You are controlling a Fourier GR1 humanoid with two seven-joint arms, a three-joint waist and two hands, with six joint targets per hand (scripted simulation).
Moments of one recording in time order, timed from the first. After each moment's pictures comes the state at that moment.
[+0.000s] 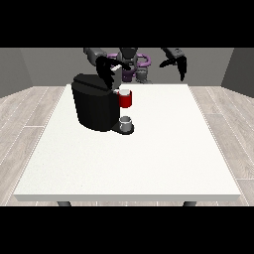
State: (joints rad) left arm -0.28 0.07 0.10 -1.40 -0.13 -0.23 -0.10; right arm -0.83 -0.21 -0.09 -1.00 0.08 -0.05 0.20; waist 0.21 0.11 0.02
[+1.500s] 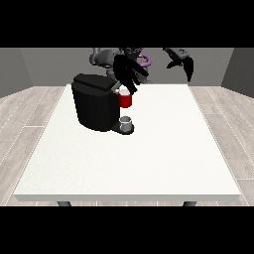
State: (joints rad) left arm -0.50 0.03 0.00 -1.40 -0.13 -0.31 -0.10; right arm -0.89 -0.50 -0.19 -1.29 0.22 0.00 0.68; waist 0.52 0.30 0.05
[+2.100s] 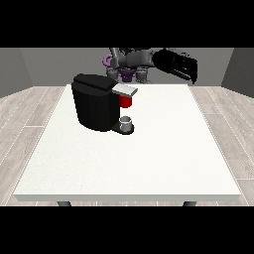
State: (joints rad) left arm -0.57 0.02 -0.02 -1.42 -0.13 -0.32 -0.07; right arm -1.05 -0.35 -0.16 -1.32 0.15 -0.03 0.37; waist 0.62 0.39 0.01
